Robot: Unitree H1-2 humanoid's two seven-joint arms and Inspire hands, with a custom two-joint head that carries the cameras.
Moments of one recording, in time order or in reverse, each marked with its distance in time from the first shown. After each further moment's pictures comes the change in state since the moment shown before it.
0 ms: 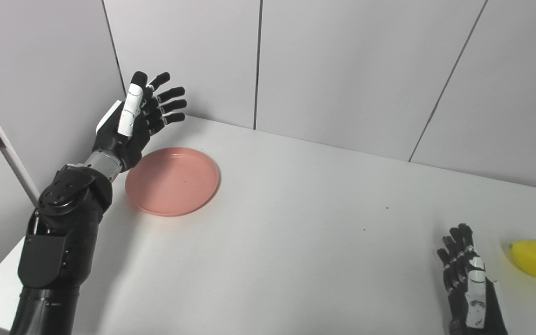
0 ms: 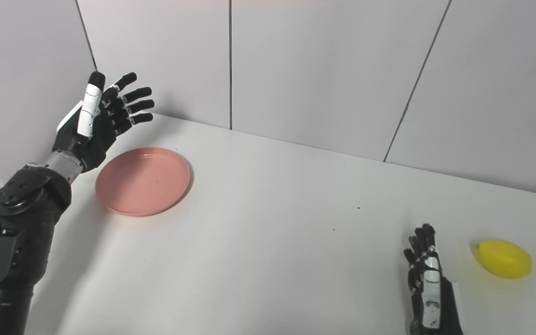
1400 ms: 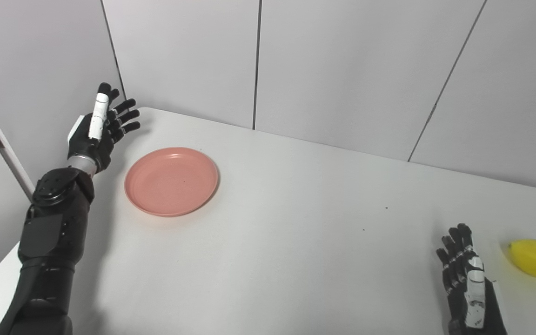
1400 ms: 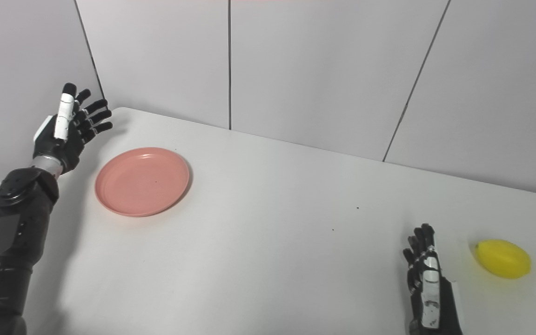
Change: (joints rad) left arm -0.089 0.042 0.074 0.536 0.072 -0.267 0.022; right arm 0.000 0.001 0.000 0.001 0.001 0.000 0.002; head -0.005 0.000
